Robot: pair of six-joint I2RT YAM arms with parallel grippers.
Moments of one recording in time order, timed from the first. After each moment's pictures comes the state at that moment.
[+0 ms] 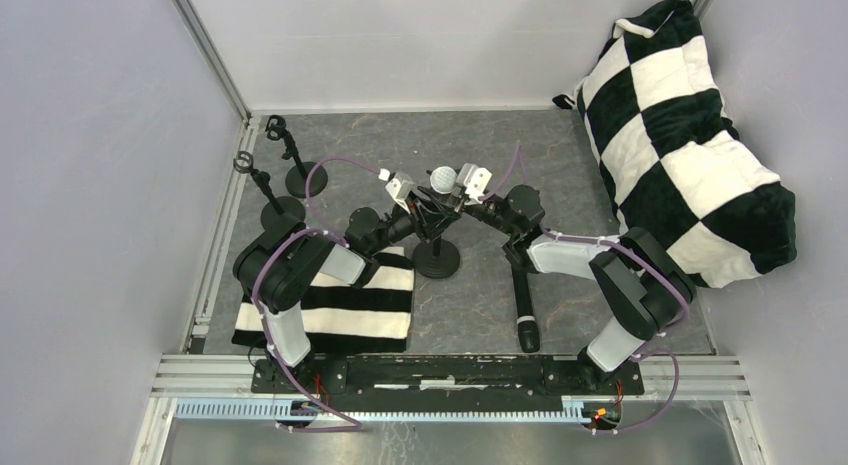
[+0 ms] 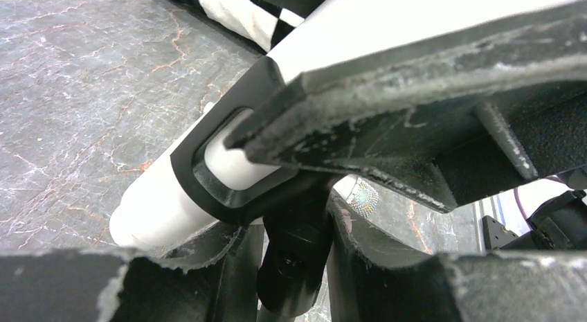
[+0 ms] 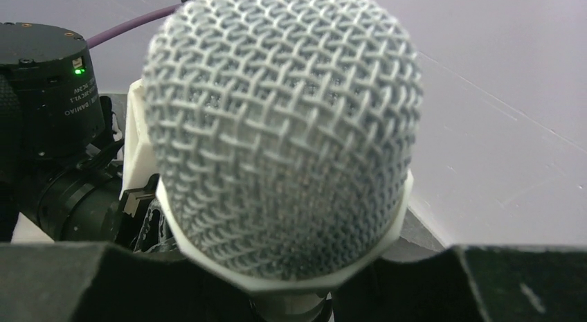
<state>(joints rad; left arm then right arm) -0.60 1.83 0.59 1.41 0.47 -0.49 0.63 1.66 0.75 1.18 -0.46 -0.23</state>
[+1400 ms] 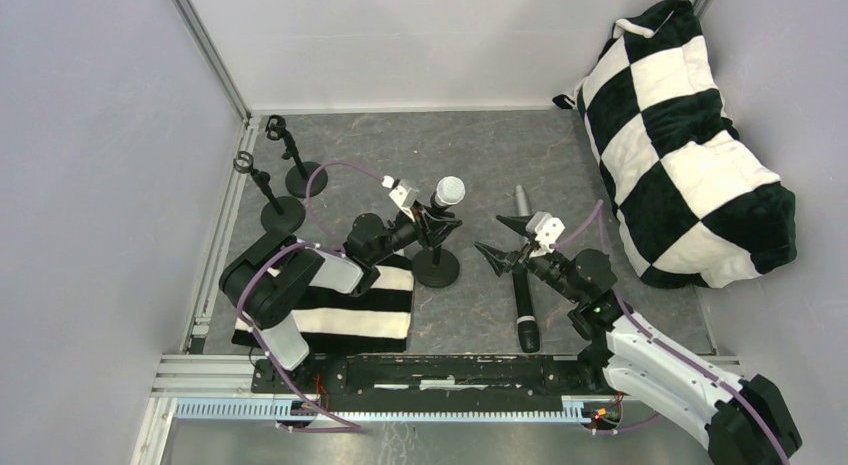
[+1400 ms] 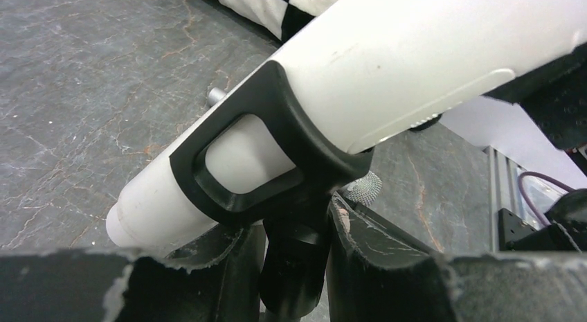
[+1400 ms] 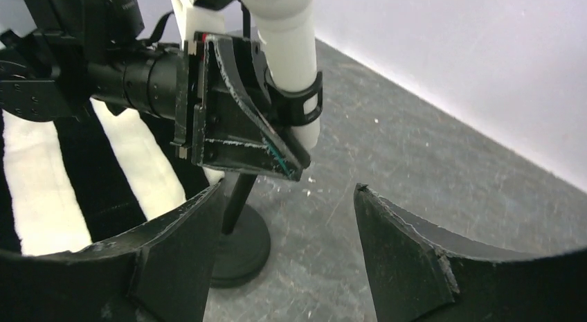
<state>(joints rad) -0.65 1.72 0.53 1.29 0.38 -0.42 0.61 0.78 0.27 0.66 -0.28 -0.09</state>
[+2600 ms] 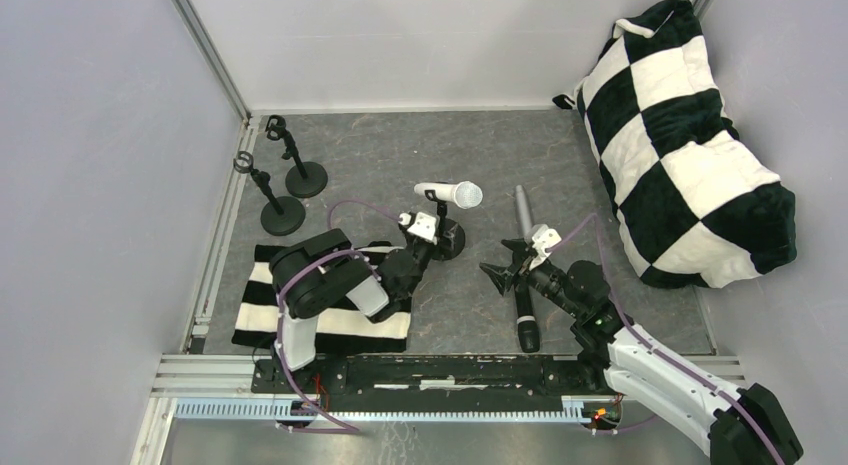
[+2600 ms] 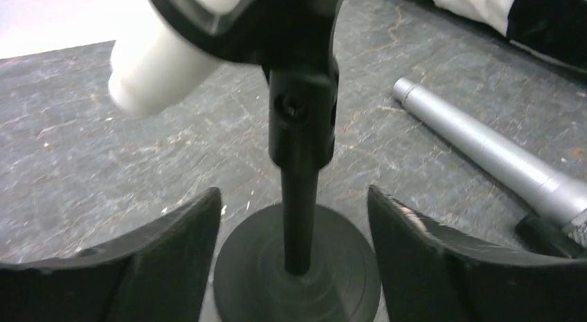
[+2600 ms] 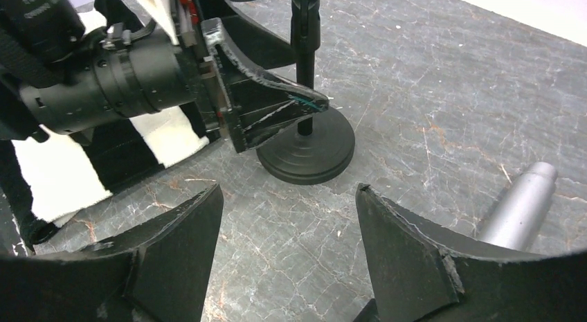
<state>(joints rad) -0.92 1.95 0.54 1.51 -0.47 0.01 0.61 0.68 0.15 0.48 -0.22 0.00</state>
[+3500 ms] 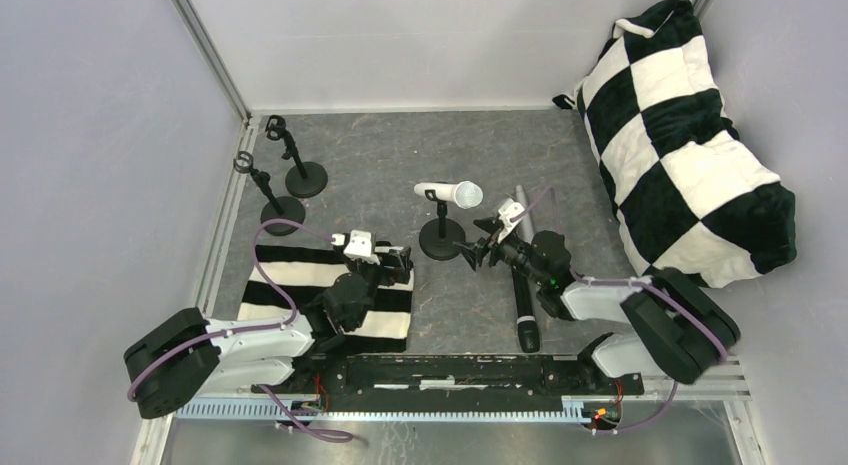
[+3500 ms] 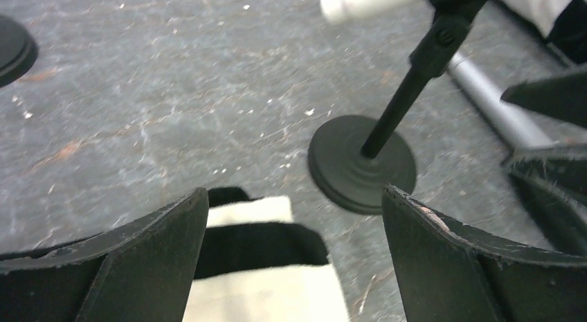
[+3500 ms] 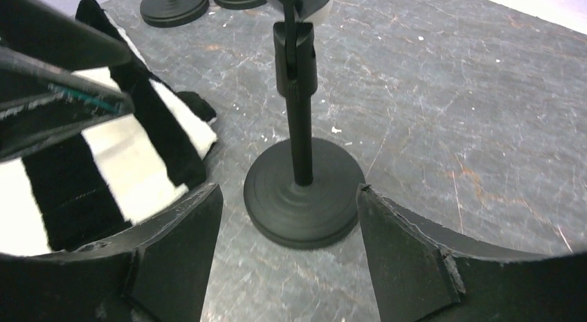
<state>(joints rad) -0.99 1.07 0.18 0.80 -0.70 -0.26 0.61 1.32 0.27 0.99 -0.26 0.03</state>
